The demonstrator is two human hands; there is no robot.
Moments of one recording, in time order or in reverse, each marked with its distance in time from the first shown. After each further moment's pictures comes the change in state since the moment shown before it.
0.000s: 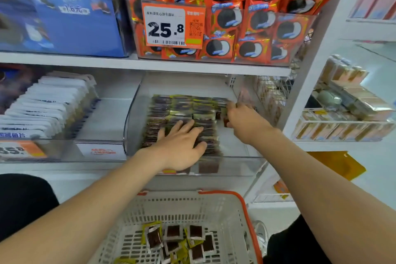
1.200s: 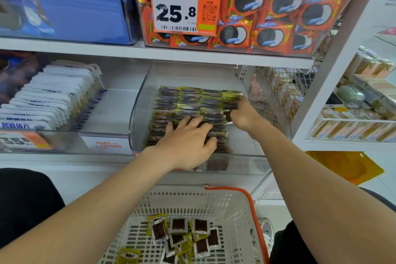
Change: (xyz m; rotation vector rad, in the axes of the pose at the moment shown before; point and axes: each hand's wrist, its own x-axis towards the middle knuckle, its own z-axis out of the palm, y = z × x) left_hand 0.002 0.000 0.006 -0.012 0.030 0.021; right_hand 0.061 -0.011 0.045 0.930 -0.012 0.355
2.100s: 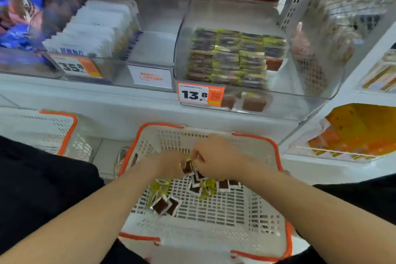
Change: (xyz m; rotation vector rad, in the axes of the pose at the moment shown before) left_hand -0.102 -0.127 0.198 -0.017 -0.429 -0.145; right_hand -0.216 0.018 0.145 -0.533 -0.576 -0.610
